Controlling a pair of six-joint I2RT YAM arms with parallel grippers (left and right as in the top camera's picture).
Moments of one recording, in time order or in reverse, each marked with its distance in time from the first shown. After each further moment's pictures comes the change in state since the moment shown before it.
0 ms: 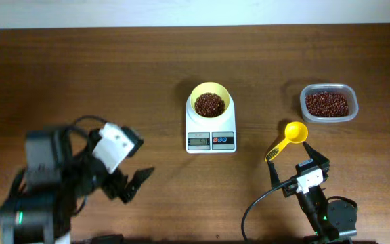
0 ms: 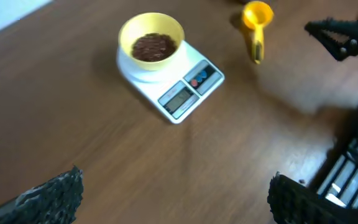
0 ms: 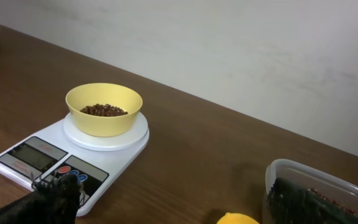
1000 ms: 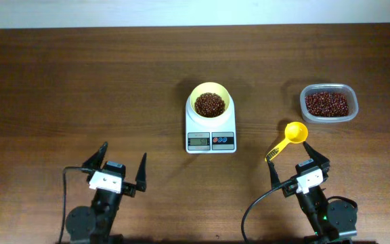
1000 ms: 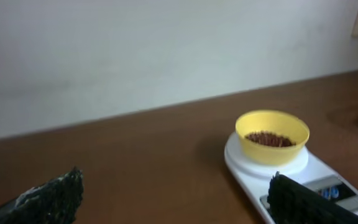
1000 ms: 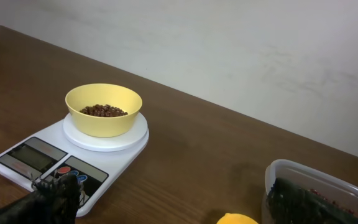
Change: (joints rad) left arm 0.002 -0.882 -1.071 1.110 -0.273 -0.552; right arm 0.000 -0.001 0.000 0.001 0.000 0.000
